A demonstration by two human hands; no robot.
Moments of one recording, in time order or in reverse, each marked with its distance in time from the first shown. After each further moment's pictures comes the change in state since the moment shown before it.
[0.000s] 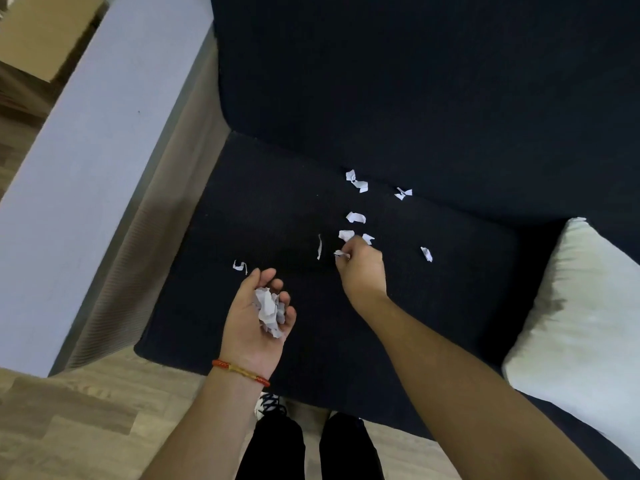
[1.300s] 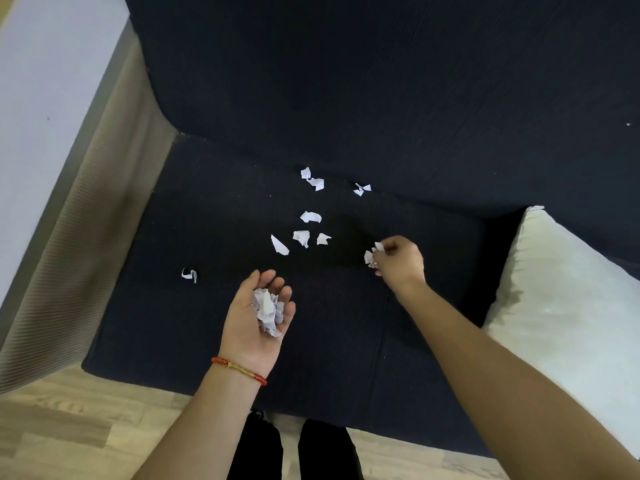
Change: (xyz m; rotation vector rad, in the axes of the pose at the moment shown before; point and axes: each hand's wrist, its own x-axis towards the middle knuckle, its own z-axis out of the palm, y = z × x) left_hand 0.027 -0.067 0.046 0.066 -0.012 -0.040; right_hand 0.033 0.094 -0.115 0.296 -0.001 0.346
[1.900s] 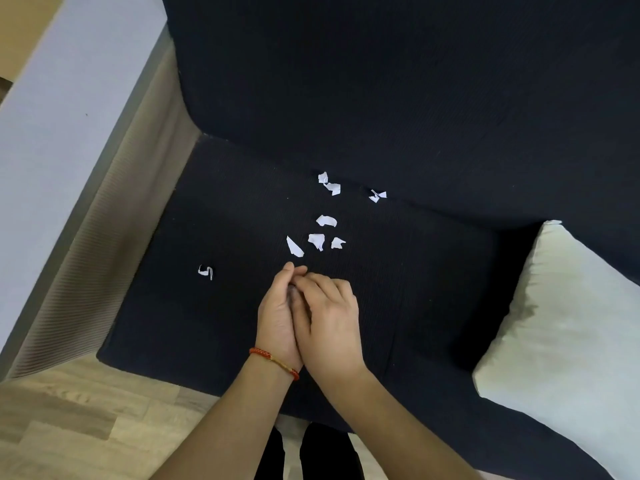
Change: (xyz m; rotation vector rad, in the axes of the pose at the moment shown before) left_hand 0.001 -0.016 0.010 0.073 -0.064 0.081; right_hand -0.159 -0.028 0.090 -0.349 0.072 -0.739
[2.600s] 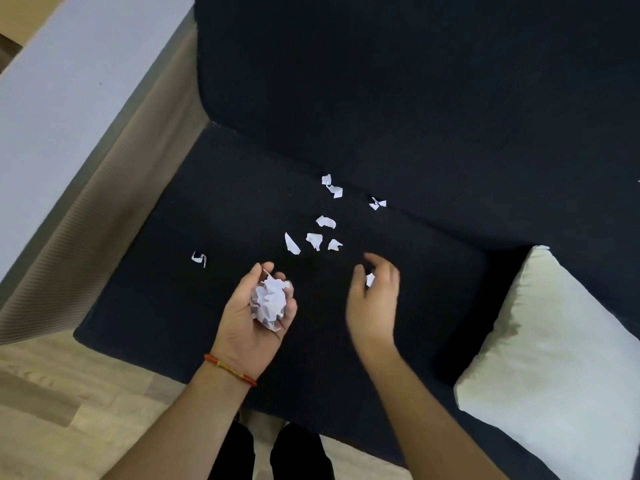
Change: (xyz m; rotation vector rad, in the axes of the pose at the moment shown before) left_hand -0.009 0.017 -0.028 -0.318 -0.112 -0.024; right_hand 0.033 0.076 -0.015 0.260 0.170 0.386
